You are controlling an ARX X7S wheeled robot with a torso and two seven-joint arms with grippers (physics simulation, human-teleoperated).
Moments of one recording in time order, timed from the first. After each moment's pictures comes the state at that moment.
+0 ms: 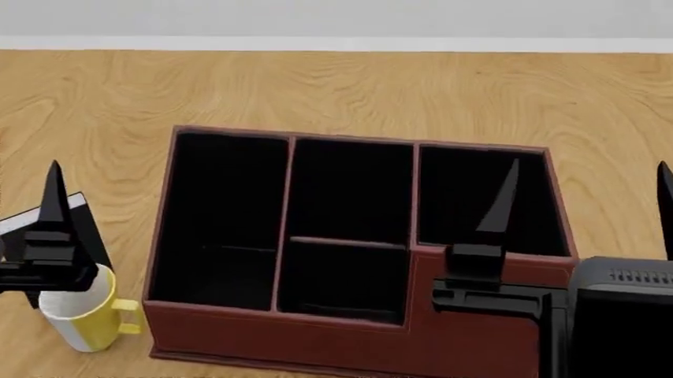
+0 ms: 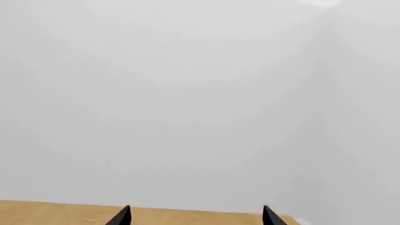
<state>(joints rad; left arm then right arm) -0.32 -0.23 0.01 0.56 -0.15 -0.55 -0.14 0.32 0.24 0.04 -0.88 0.07 0.84 0.15</state>
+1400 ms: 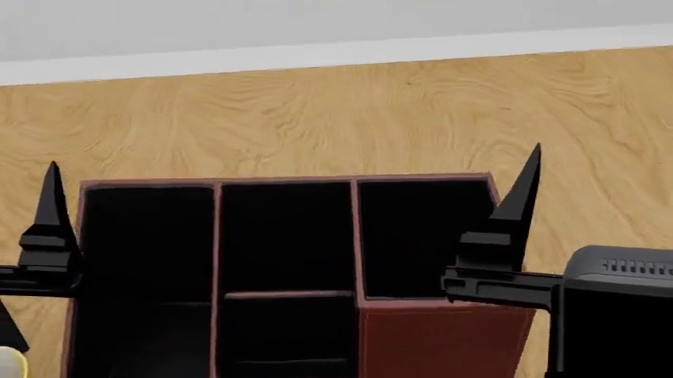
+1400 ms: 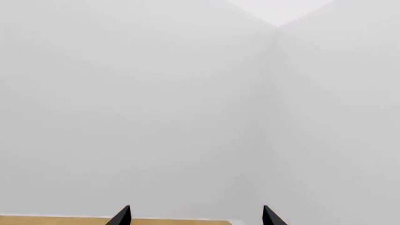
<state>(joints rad) -0.31 -0.27 0.01 0.60 -0.20 -0.56 -0.15 0.38 0.31 -0.04 -0.95 0.01 0.97 0.24</state>
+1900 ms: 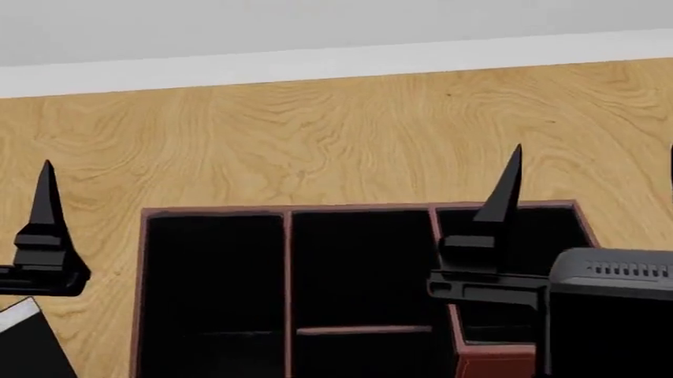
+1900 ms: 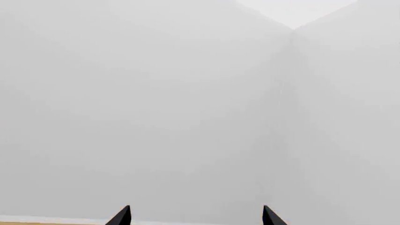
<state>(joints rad) -0.31 -0.28 0.01 0.61 -0.20 -0.56 -0.17 0.38 0.32 -0.06 -0.95 0.03 0.95 0.23</state>
